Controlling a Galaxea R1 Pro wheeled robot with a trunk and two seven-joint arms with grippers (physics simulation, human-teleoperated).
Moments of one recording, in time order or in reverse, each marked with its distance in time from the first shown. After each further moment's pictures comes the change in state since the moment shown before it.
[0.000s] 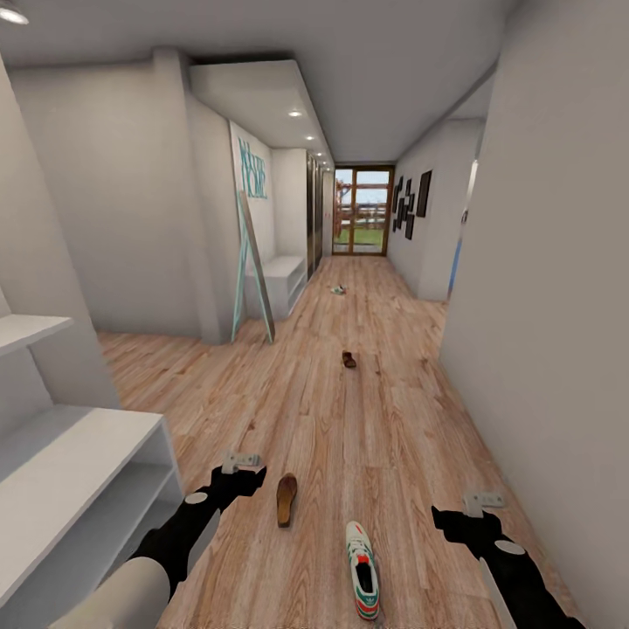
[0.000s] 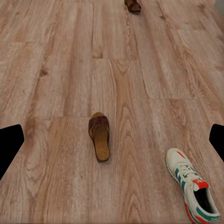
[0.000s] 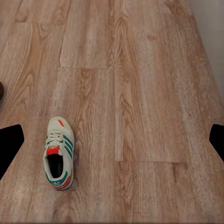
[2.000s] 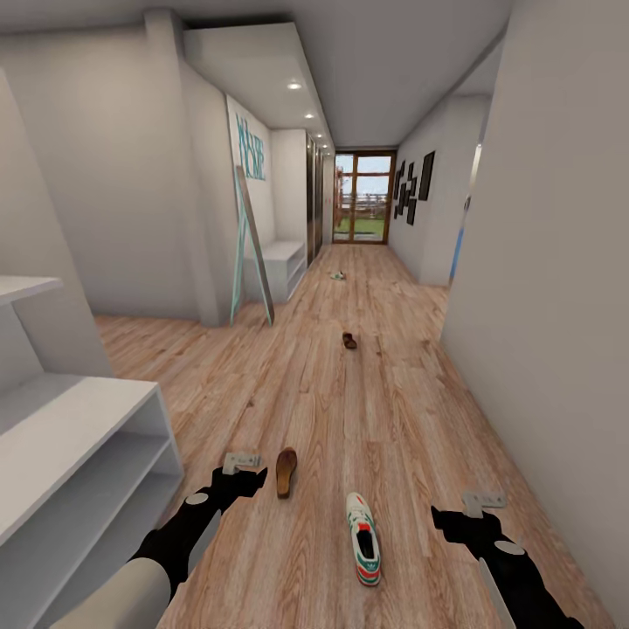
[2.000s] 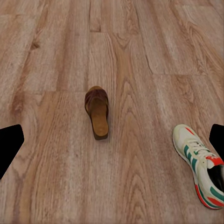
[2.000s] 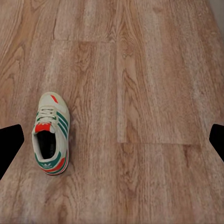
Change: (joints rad) left arm 0.002 -0.003 -0.001 0.000 0.000 -0.001 -0.002; right arm 0.000 0.002 -0.001 0.001 -0.001 -0.002 0.000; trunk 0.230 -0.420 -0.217
